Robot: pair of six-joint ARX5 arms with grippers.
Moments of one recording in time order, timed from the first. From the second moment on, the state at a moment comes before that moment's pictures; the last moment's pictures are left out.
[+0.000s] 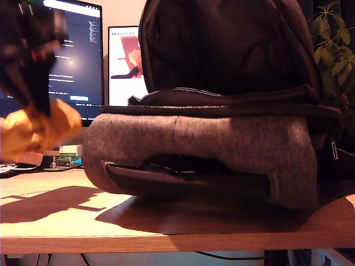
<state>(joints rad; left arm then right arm) -0.29 1.43 1.22 -0.91 0.15 0.09 1.03 1.19 1.28 -0.48 0.48 -0.87</state>
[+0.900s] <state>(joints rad) -0.81 1.25 1.22 -0.70 0.16 0.40 0.97 1.17 1.47 -0.45 0.47 -0.89</state>
